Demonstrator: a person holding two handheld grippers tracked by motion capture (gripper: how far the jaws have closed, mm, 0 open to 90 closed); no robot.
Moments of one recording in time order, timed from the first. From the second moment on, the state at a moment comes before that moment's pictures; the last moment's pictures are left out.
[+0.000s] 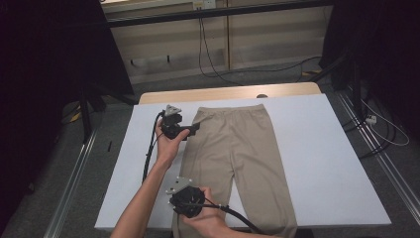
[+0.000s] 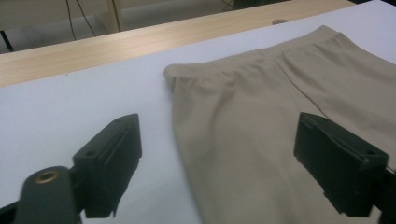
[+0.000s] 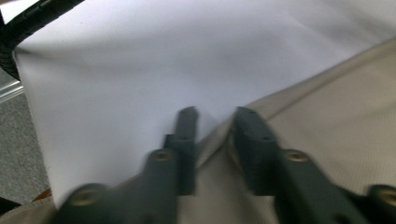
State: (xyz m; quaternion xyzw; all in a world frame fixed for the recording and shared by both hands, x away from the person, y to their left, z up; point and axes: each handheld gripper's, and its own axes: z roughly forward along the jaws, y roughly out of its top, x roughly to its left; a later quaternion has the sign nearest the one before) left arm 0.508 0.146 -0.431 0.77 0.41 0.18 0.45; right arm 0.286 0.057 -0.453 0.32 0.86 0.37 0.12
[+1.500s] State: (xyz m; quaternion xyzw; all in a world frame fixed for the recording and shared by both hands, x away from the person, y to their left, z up) left arm 0.584 0.132 -0.444 0.76 0.48 0.10 0.43; right arm 0.268 0.027 -0.433 0.30 0.85 0.44 0.06
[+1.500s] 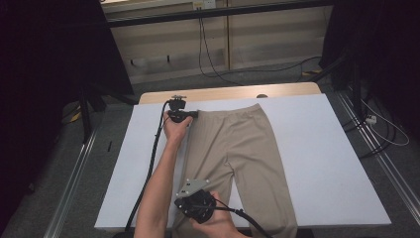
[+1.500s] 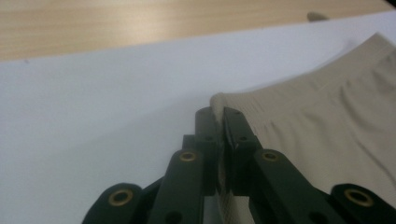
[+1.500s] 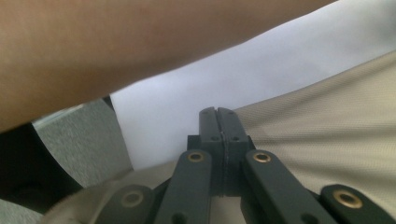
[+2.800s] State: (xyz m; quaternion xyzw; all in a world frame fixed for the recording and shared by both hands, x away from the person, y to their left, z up) left arm 0.570 0.221 -0.345 0.73 0.50 0.16 0.44; right arm 0.270 0.047 -0.348 0.24 0.80 0.55 0.05
